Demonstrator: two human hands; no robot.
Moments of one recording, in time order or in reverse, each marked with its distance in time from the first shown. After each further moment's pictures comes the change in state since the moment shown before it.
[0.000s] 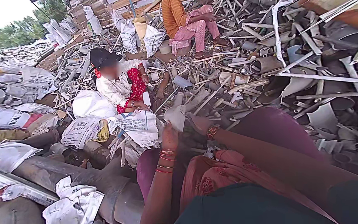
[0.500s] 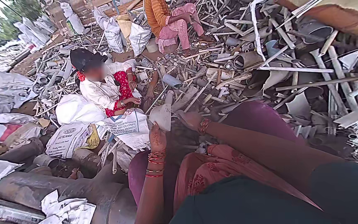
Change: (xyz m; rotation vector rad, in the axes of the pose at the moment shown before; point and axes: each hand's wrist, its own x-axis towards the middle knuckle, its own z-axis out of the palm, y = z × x) left_hand 0.001 0.007 -0.002 0.000 0.016 0.063; right_hand -0.005 0.002 -0.020 -0.058 0.000 -0.081
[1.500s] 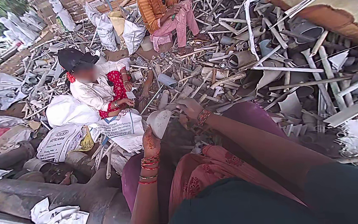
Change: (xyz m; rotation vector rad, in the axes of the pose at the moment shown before) left_hand 0.003 0.002 0.002 0.070 0.064 -0.067; right_hand 0.009 0.037 -0.028 0.412 0.440 -0.182
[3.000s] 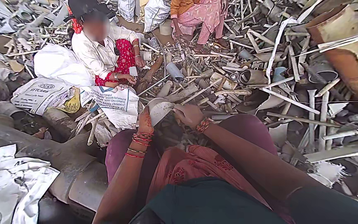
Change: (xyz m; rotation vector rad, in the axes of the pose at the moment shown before) left_hand 0.020 -0.011 -0.014 0.110 0.207 -0.086; right_hand -0.025 -0.029 0.028 -0.400 -0.229 -0.119
